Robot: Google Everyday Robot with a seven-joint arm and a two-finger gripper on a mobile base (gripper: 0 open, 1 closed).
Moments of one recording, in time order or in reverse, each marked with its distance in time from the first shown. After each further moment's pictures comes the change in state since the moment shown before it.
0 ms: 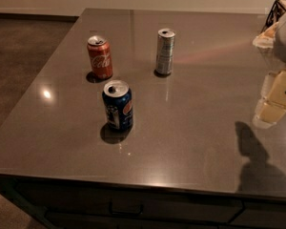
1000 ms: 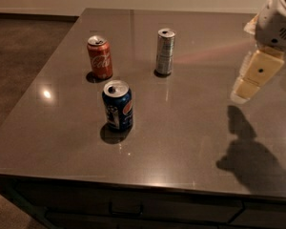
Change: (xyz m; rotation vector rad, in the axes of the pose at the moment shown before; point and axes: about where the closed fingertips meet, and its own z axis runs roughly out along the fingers) arm -0.020 -0.047 0.016 0.055 -0.038 0.085
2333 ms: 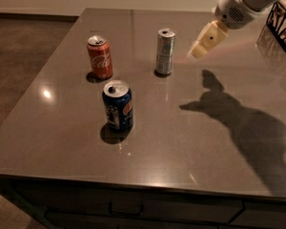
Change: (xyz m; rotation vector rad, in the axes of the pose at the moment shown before) arm -0.080 -0.114 0.074 0.026 -0.278 0.150
